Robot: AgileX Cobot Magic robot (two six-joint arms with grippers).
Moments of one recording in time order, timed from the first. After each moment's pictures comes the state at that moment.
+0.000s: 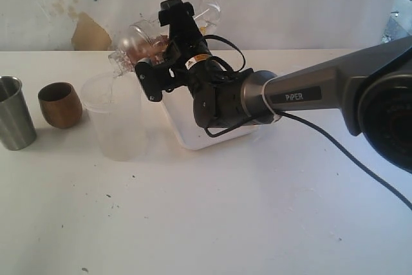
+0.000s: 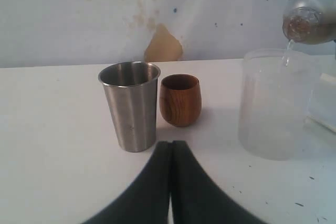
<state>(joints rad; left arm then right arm) -0.07 0.00 0.00 0.01 0.24 0.00 0.57 2.19 -1.43 0.47 -0.79 -2.12</state>
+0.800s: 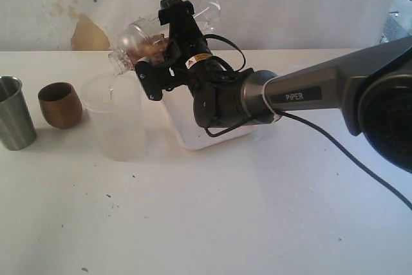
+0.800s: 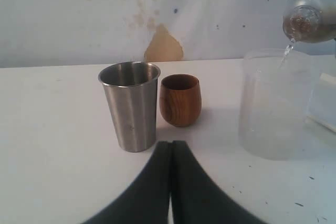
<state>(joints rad) -0.07 0.00 0.00 0.01 0.24 0.00 0.57 2.19 -1.43 0.46 -0.81 -2.12</state>
